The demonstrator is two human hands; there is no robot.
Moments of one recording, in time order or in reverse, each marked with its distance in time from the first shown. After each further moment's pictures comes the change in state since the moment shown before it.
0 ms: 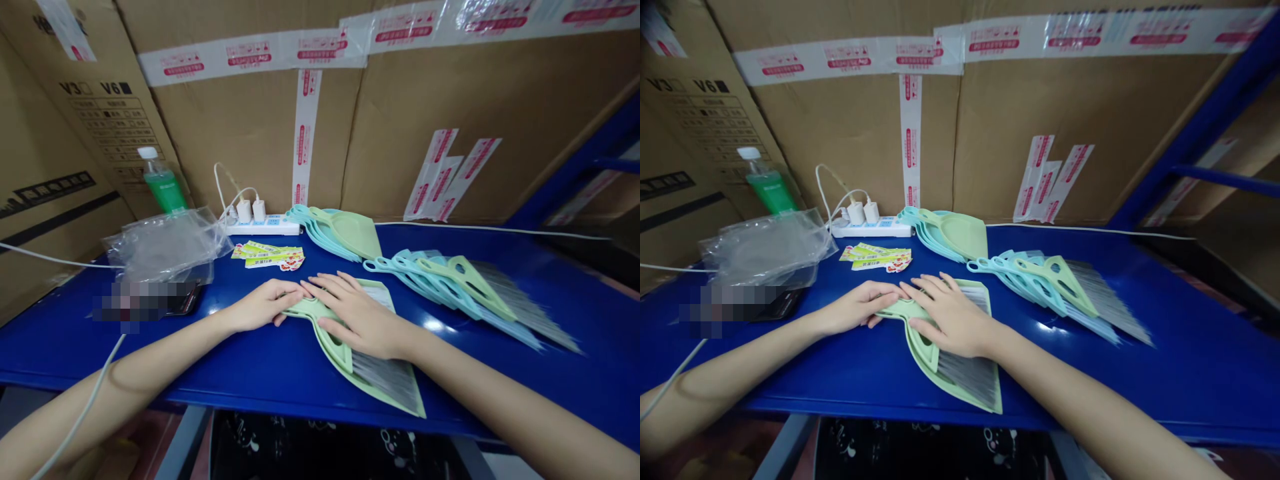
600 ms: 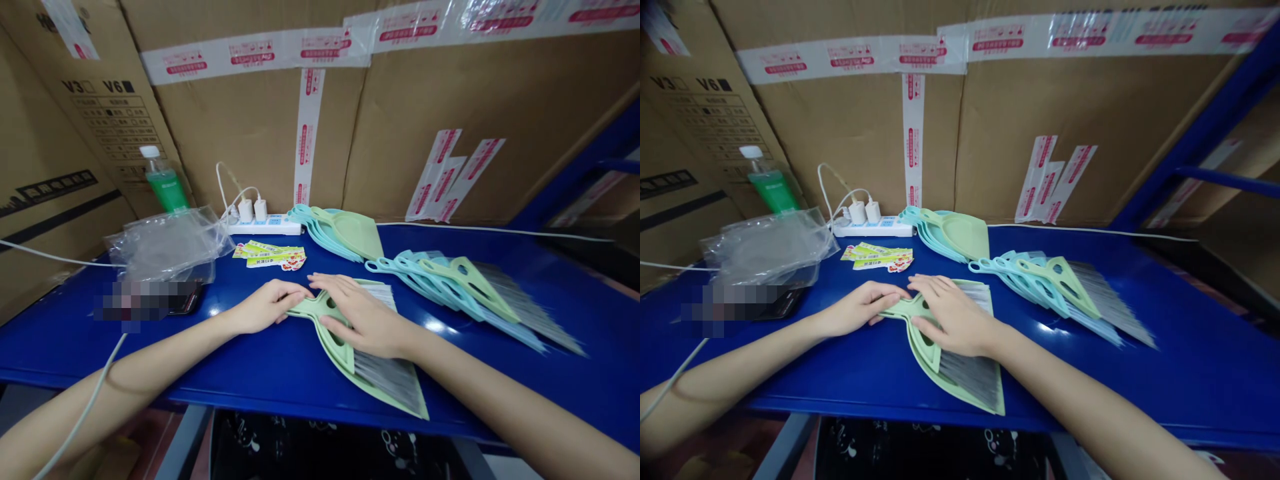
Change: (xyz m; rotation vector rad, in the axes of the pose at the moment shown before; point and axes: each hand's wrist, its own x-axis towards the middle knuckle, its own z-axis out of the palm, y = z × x) left_hand -0.001 -0.001 0.002 0.067 0.066 -0.010; right_hand 0.002 -0.002 -0.003 0.089 0.116 -0.042
